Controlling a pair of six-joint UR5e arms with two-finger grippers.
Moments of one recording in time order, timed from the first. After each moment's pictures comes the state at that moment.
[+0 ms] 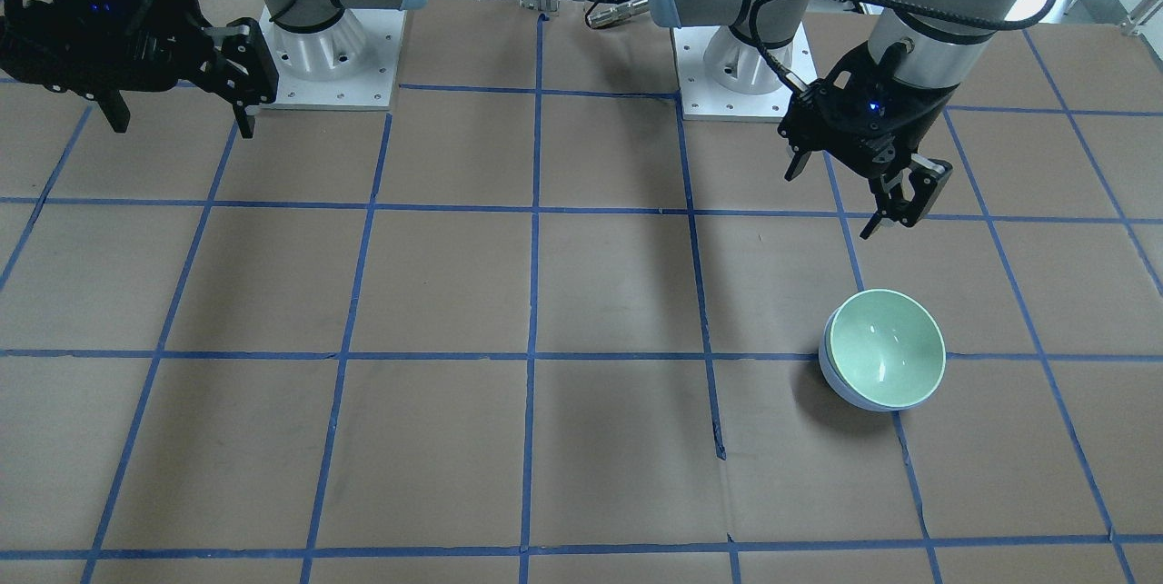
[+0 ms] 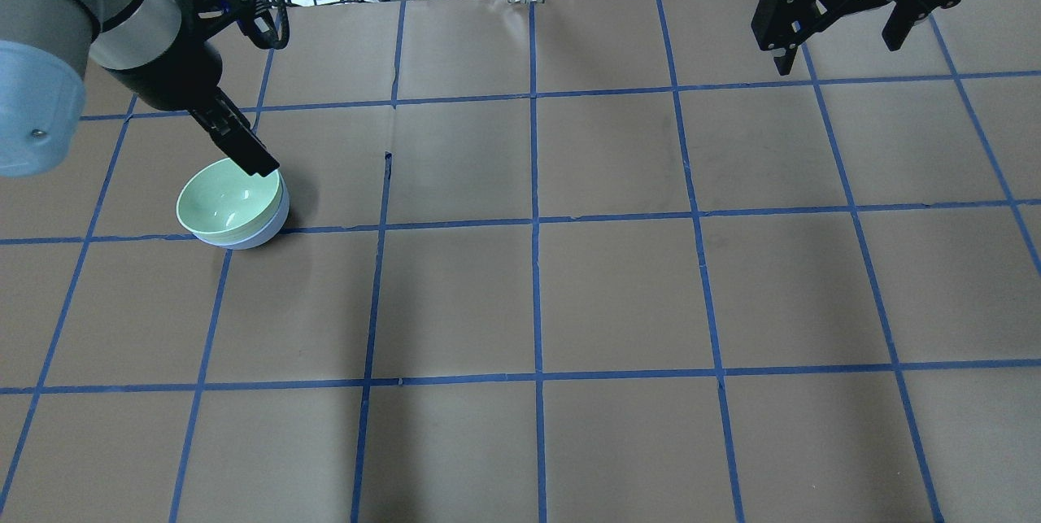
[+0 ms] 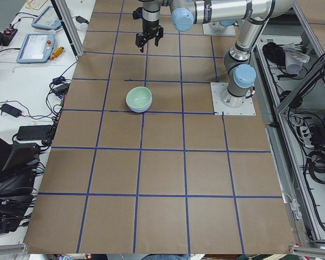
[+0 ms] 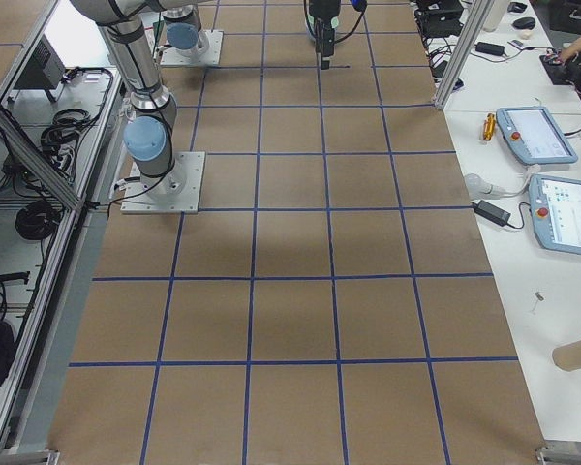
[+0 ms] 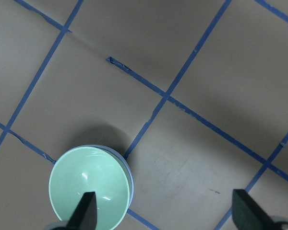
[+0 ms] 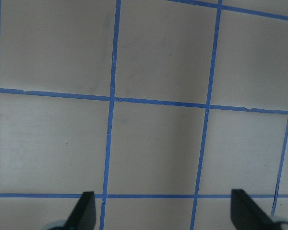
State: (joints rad) left arm -1.47 -1.54 -1.68 -1.42 1.56 0.92; right arm 1.59 -1.53 1.37 -1.45 -1.73 -0.09
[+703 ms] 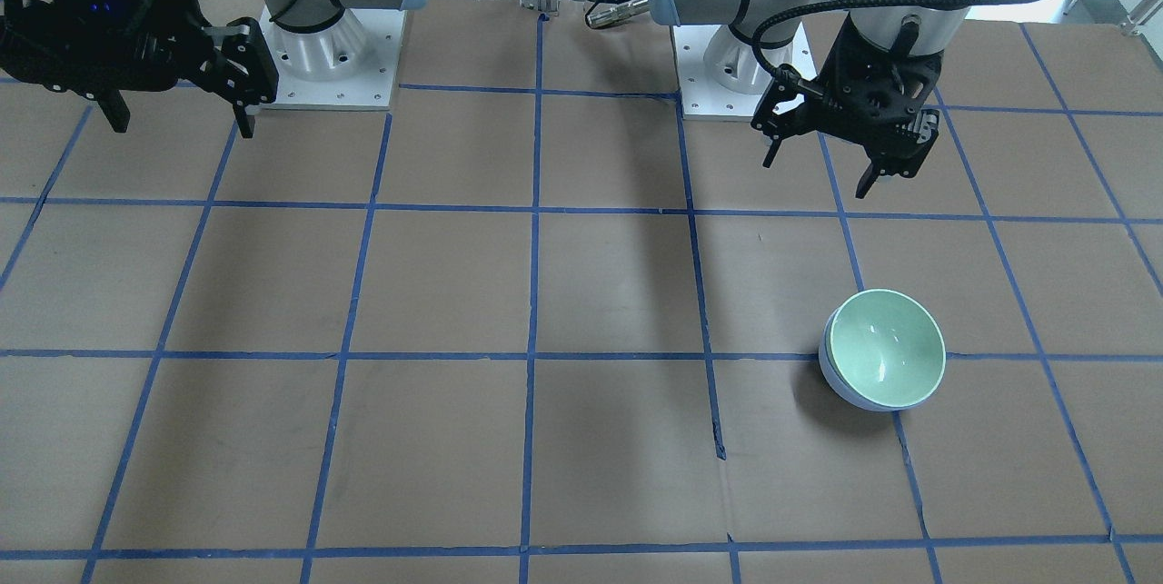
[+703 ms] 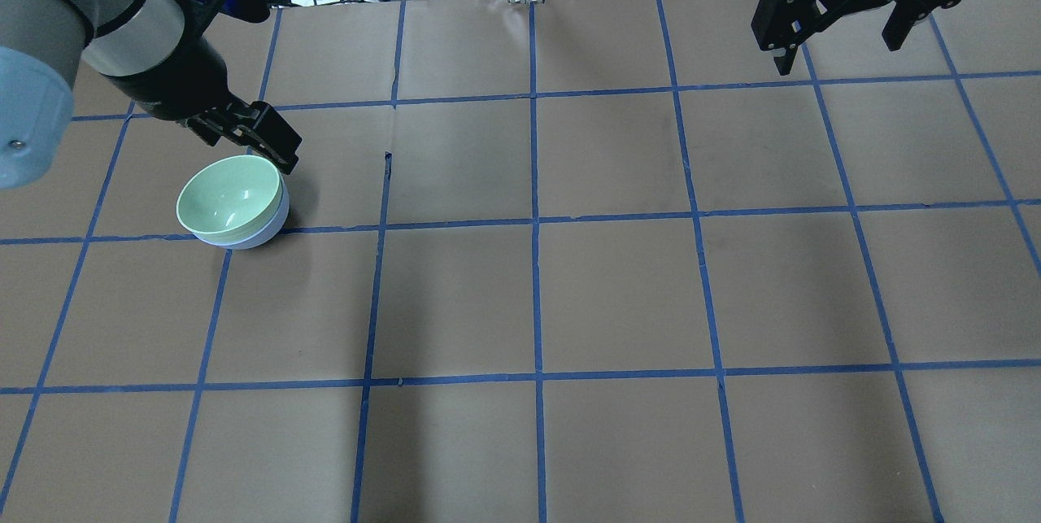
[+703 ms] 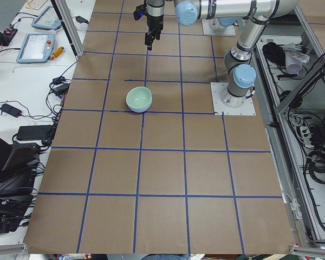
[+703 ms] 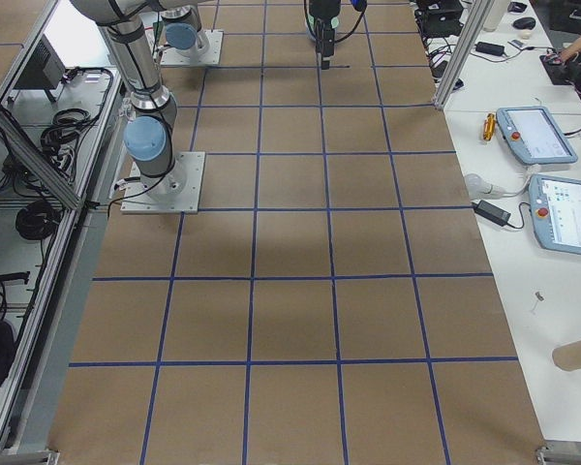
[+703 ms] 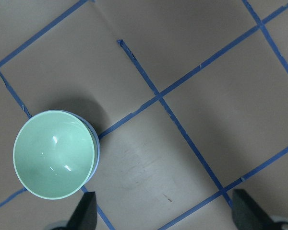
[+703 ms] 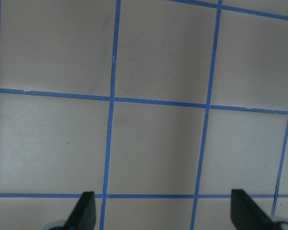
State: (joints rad) left arm -1.51 -1.51 -1.67 -1.49 1.56 0.42; right arm 1.59 -1.53 1.37 -1.45 -1.73 -0.09
